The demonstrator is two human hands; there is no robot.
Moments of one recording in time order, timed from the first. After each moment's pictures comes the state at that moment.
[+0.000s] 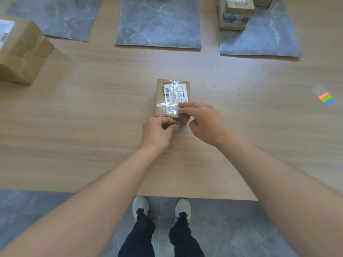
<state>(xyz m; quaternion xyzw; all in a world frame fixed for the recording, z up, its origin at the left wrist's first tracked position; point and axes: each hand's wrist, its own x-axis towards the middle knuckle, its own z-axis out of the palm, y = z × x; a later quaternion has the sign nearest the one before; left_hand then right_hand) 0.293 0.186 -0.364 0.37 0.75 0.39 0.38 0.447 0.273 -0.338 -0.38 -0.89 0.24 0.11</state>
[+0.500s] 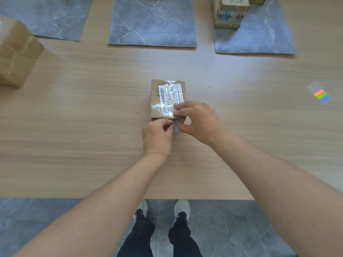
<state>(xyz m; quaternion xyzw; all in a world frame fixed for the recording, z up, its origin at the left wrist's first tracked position) 0.313 0.188 -0.362 0.38 0.79 0.40 0.28 0.441 0.275 -0.340 -0.39 -0.87 0.26 0.13</state>
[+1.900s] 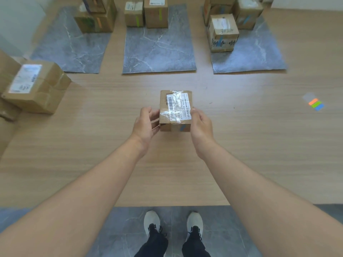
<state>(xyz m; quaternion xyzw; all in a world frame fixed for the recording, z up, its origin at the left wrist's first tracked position) 0.249 0.209 -0.278 0.17 0.65 0.51 0.54 0.395 0.248 -0.295 -0.60 -0.42 0.57 0.36</state>
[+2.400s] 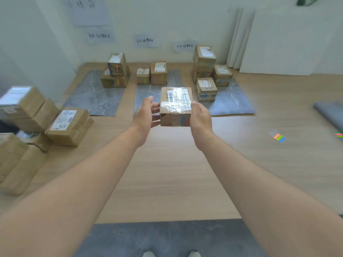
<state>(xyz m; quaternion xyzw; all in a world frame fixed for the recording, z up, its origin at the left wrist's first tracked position) 0.239 0.201 -0.094 0.33 0.62 0.53 0.47 0.385 0.243 -0.114 -0.54 -0.47 0.52 0.46</state>
